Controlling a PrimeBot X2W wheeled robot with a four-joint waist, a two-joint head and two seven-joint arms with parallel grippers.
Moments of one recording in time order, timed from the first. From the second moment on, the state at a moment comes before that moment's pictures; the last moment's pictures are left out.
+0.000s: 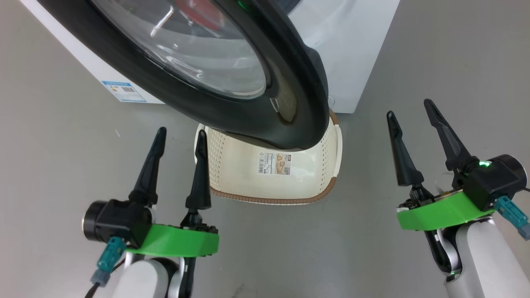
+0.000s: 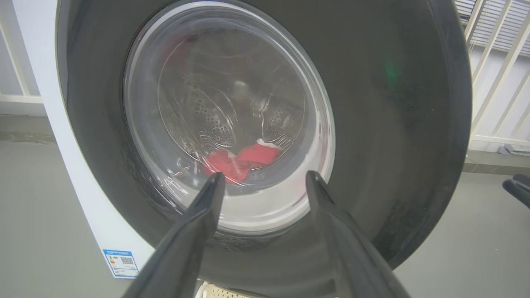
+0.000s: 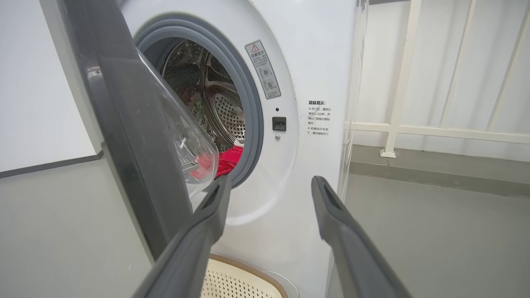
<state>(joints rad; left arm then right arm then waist) -0.32 0.03 -0.25 0.06 -0.27 0.12 -0.25 -0.28 -0.06 0.04 0.10 0.16 0.13 -0.26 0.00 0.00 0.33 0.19</state>
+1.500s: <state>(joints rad) -0.32 0.03 -0.25 0.05 -0.27 0.13 -0.25 -0.45 -0.06 0.12 0.25 0.74 0.13 -0.19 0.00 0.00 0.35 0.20</state>
